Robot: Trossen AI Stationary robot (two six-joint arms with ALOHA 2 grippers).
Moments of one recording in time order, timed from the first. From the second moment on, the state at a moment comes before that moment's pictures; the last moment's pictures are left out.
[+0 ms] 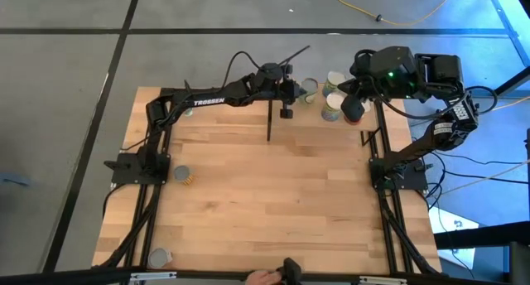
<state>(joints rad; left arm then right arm) 0.43 2.02 1.69 0.02 0.09 0.61 -0.17 1.48 2.28 -1.57 0.32 0.23</state>
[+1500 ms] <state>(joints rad) 0.57 1.53 1.69 -1.38 -0.40 -0.34 -0.17 1.48 2.28 -1.57 0.31 0.20</state>
